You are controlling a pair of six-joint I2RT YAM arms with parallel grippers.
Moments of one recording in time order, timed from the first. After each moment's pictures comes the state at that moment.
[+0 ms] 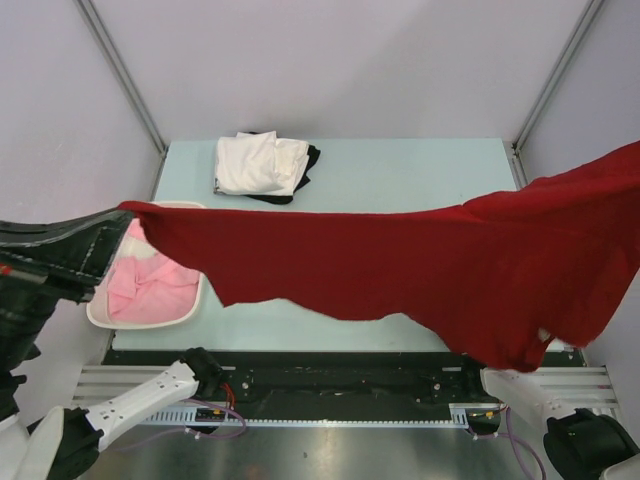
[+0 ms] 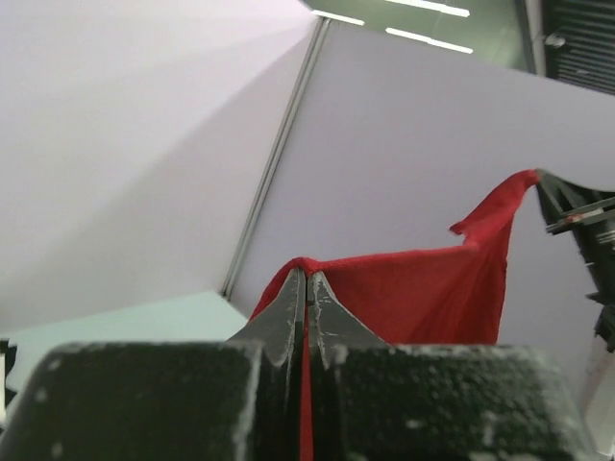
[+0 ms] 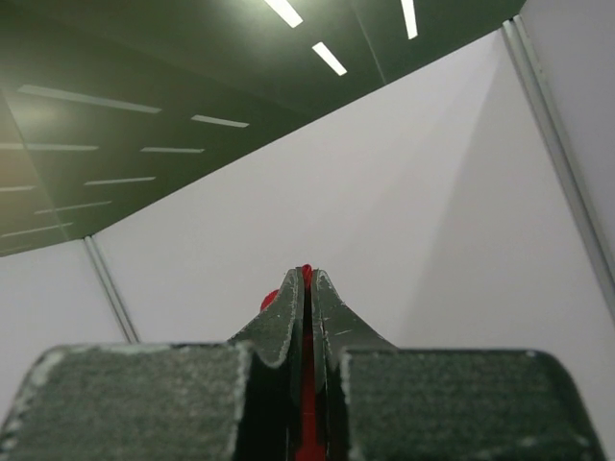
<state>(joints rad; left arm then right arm) -0.74 0.65 1.75 -0.62 -0.05 -0.44 0.29 0.91 2.27 -0.58 0.28 0.29</state>
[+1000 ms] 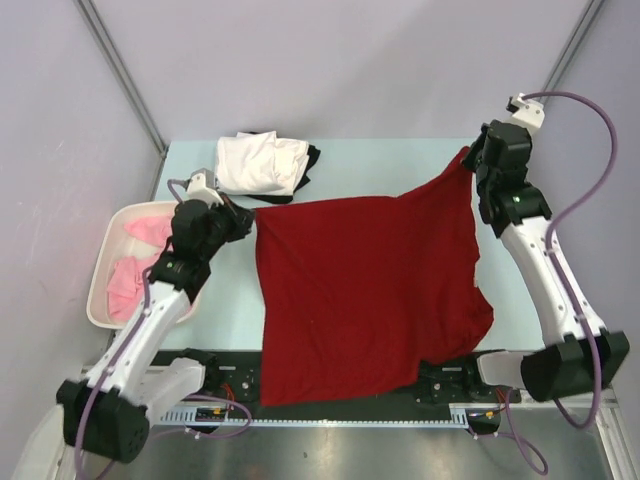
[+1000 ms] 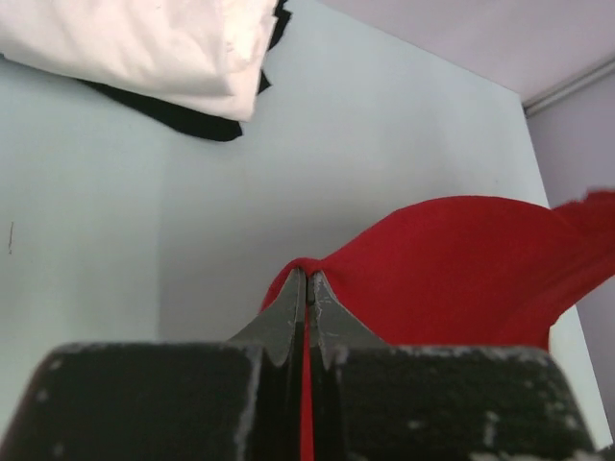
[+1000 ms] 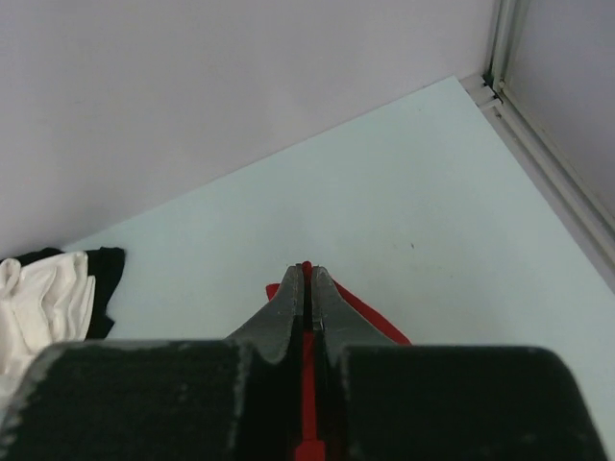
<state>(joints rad) -0.29 0.91 0.80 -0.17 0.03 -0.55 0.19 1.25 1.37 -0.33 0.39 0.37</state>
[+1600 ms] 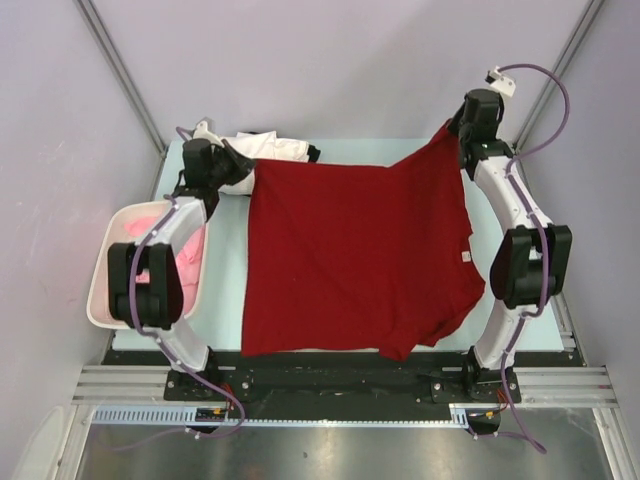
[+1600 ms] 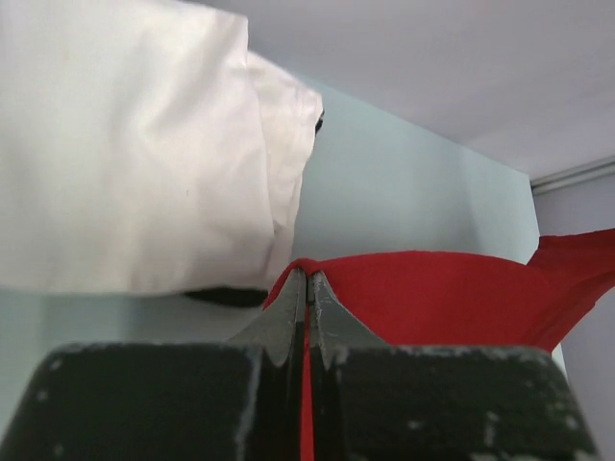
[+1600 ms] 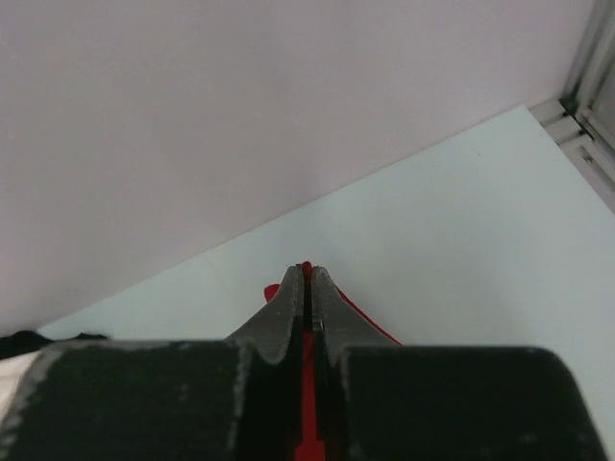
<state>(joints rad) -0.05 1.66 1.19 0.14 0.25 -0.60 0.07 1.83 1.67 -0.09 0.29 0.41</state>
